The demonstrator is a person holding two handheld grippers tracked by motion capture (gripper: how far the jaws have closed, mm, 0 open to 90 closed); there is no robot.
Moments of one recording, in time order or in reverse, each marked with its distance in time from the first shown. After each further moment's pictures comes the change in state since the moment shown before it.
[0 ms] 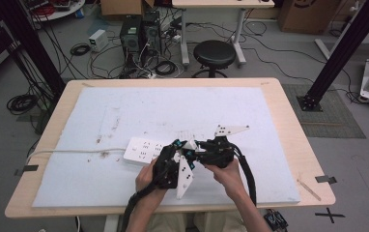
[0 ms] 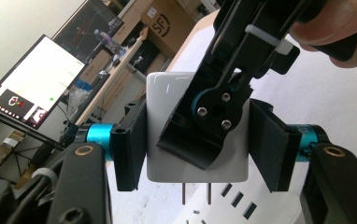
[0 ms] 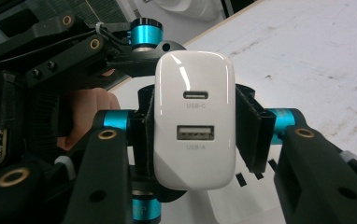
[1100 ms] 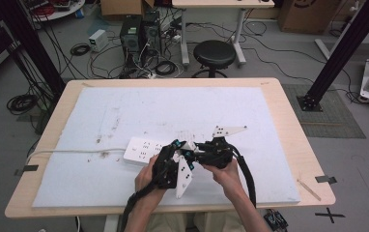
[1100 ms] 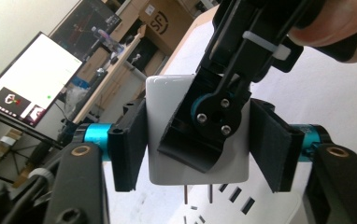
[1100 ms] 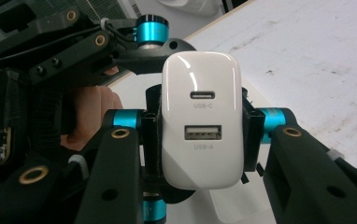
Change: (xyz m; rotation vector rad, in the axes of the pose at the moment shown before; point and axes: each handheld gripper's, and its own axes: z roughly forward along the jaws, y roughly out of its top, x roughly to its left) left arm 0.000 -0.004 0.001 0.011 -0.011 -0.013; right arm 0.002 -0.001 0.004 0.021 -0.003 0.000
